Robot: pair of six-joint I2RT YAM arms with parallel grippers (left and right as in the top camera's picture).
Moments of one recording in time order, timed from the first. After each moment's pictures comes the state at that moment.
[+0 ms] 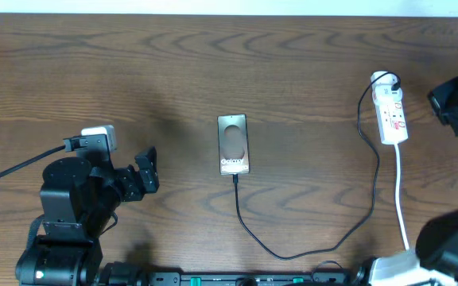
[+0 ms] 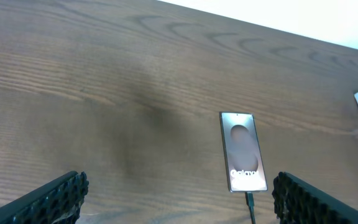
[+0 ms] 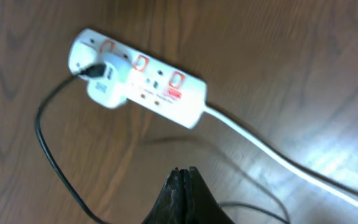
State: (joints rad) left arm -0.08 0.68 0.94 -0.87 0.10 -0.25; right arm -0.40 1.71 1.68 -1.20 -0.01 0.73
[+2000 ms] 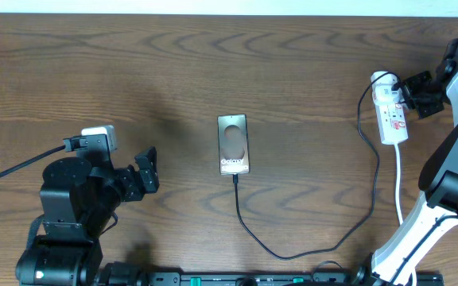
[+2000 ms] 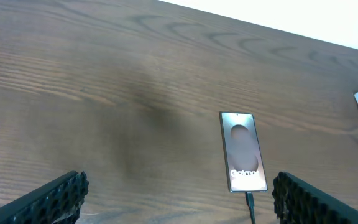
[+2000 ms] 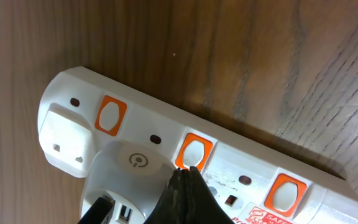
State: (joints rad) left arm -0.08 0.68 0.94 -0.87 0.10 -0.25; right arm -0.39 2.20 1.77 -0.87 -0.18 0.83
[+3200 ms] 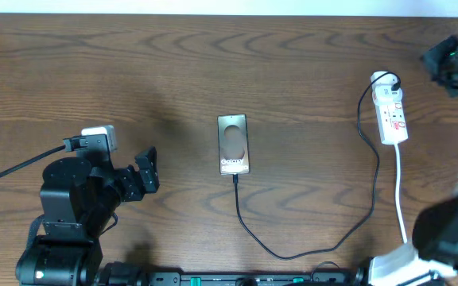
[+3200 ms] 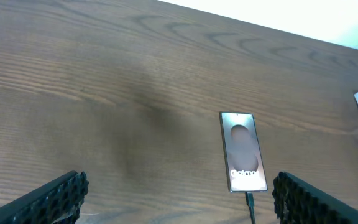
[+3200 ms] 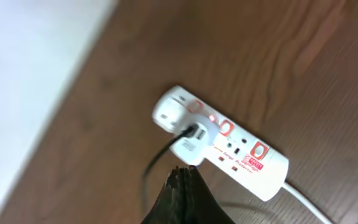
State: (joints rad) left arm -0.08 0.68 0.94 -0.87 0.10 -0.25; right arm -0.30 1.77 1.78 -0.93 0.05 0.68
